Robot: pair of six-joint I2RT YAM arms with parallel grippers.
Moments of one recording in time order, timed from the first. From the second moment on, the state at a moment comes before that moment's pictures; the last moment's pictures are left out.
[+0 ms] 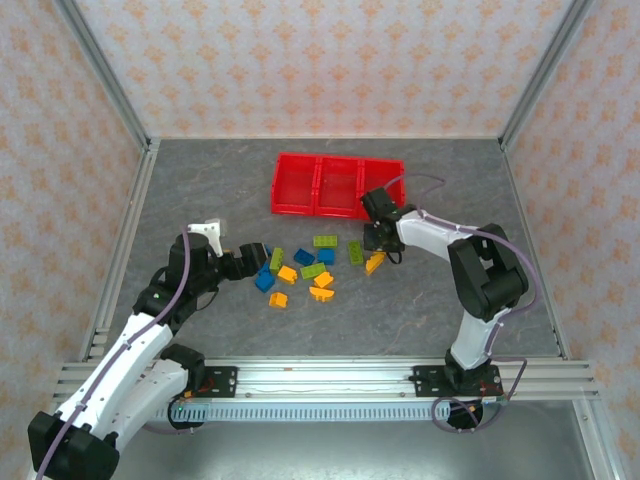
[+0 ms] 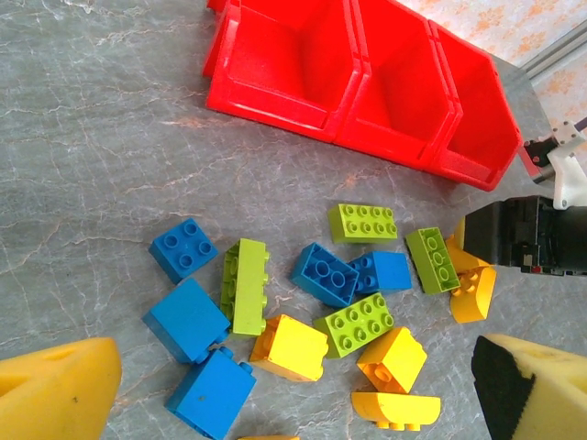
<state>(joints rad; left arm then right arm) -0.28 0.74 0.57 -0.40 0.15 -0.53 0.48 1.79 1.11 -0.54 0.14 0.50</state>
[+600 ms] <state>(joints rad) -0.30 0.74 0.57 -0.40 0.13 -0.53 0.48 1.73 1.16 -0.58 0.17 0.48</state>
